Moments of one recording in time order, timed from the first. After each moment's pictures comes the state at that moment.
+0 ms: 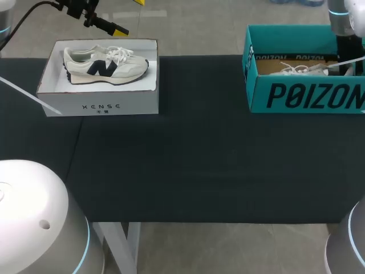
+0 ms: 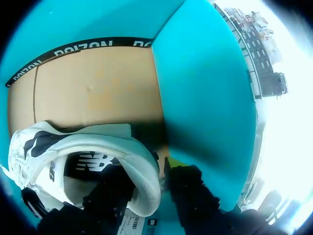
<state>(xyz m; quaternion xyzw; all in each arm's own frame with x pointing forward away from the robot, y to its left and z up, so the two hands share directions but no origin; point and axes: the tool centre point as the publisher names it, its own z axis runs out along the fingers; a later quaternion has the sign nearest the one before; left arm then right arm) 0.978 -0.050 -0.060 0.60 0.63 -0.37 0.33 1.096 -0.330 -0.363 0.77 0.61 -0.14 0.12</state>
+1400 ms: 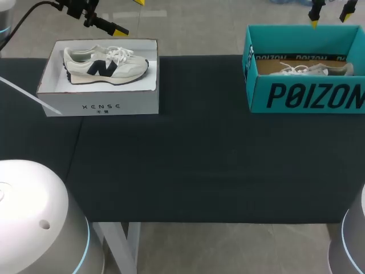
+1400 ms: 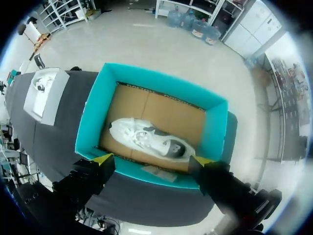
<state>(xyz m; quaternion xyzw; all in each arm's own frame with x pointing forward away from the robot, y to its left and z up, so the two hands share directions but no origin) 0.978 -0.050 -0.060 0.60 0.63 -0.37 0.33 1.092 -0.181 -0.158 0.60 0.80 0.05 0.07</state>
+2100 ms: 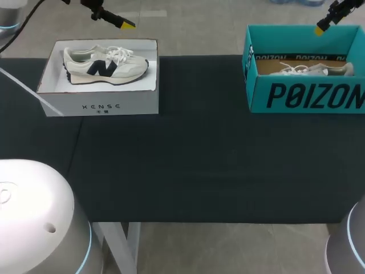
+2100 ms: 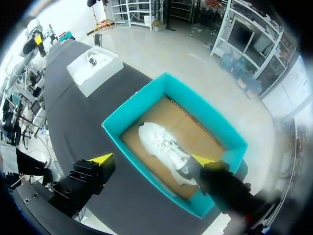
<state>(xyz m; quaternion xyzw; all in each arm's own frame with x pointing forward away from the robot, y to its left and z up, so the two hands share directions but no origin) 1.018 -0.066 -0.060 0.52 0.72 -0.34 0.31 1.059 -0.171 -0.151 0.40 0.89 0.19 0.08</state>
